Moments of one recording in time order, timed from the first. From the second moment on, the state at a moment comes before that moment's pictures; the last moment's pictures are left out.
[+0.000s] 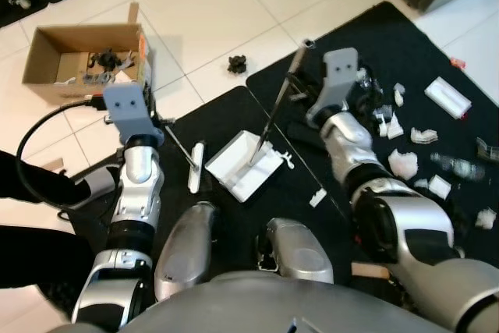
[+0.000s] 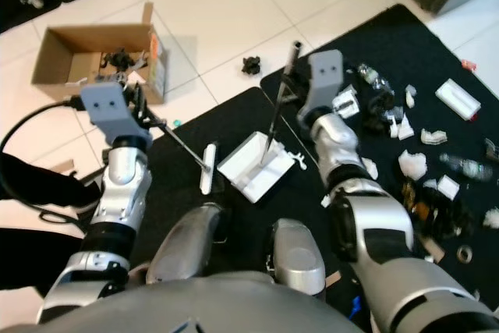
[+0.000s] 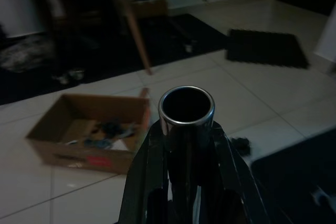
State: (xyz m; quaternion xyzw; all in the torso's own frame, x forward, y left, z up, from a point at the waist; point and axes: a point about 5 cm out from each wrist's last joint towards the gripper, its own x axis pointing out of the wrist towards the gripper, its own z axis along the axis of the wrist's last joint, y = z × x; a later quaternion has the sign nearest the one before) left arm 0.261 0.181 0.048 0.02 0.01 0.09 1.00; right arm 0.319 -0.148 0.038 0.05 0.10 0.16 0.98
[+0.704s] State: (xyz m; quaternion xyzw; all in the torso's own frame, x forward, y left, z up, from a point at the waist) left arm 0.261 0.183 0.047 0.02 0.01 0.10 0.99; right arm 0.322 -0.136 0.042 0.06 0.09 0.17 0.98
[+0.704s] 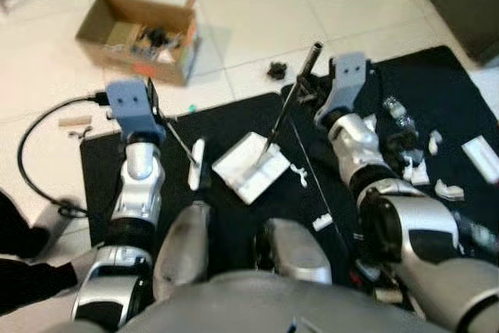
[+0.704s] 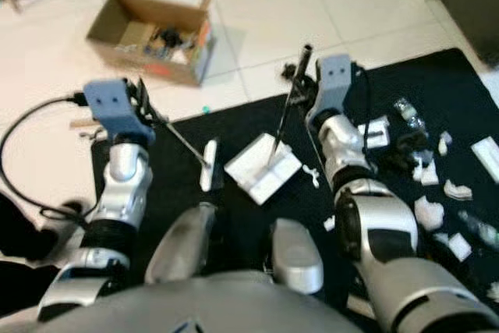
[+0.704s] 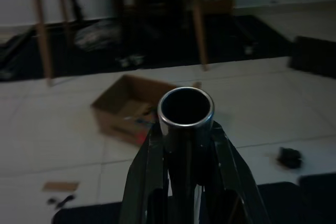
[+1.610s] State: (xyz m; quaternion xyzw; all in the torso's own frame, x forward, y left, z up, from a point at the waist) left arm 0.261 0.183 0.046 0.03 0.01 0.09 0.99; right arm 0.318 -0.142 0.037 0.05 0.10 0.17 0.98
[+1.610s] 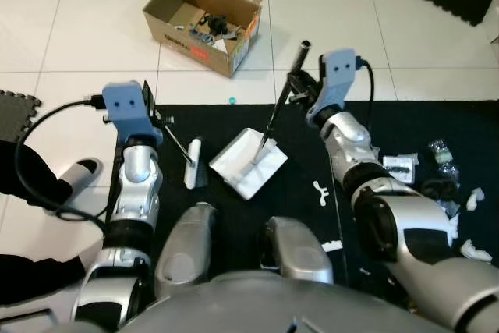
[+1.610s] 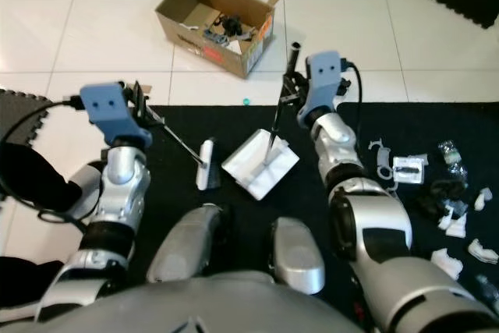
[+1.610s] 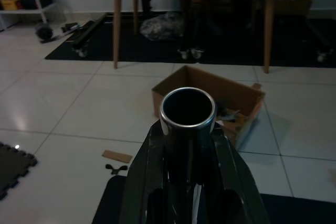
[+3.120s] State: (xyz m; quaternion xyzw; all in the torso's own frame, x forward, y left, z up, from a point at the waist) left arm 0.277 0.146 0.027 0.06 0.06 -0.02 1.00; right arm 0.290 -0.164 0.005 0.00 0.16 0.11 0.98
